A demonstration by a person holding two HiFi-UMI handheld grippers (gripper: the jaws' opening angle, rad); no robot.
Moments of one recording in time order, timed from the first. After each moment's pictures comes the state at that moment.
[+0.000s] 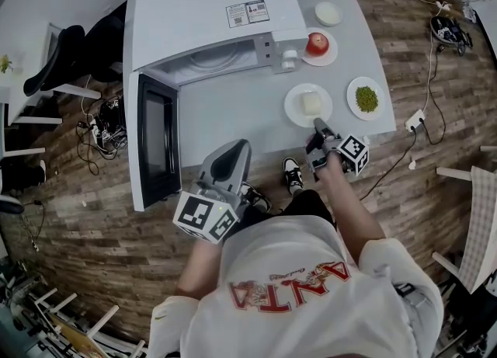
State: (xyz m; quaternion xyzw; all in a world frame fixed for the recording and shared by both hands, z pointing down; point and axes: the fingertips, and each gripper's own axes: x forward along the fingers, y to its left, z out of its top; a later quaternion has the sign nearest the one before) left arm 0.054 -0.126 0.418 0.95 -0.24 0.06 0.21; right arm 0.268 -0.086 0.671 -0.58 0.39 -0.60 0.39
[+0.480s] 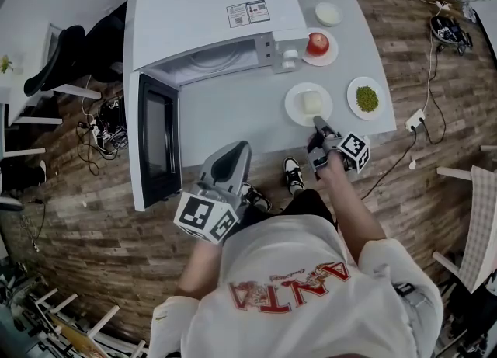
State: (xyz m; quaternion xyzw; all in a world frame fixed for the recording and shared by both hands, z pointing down) left arm 0.049 -0.123 0.423 0.94 -0.24 0.06 0.21; right arm 0.267 -0.091 0.667 -0.58 0.41 -0.60 0.38
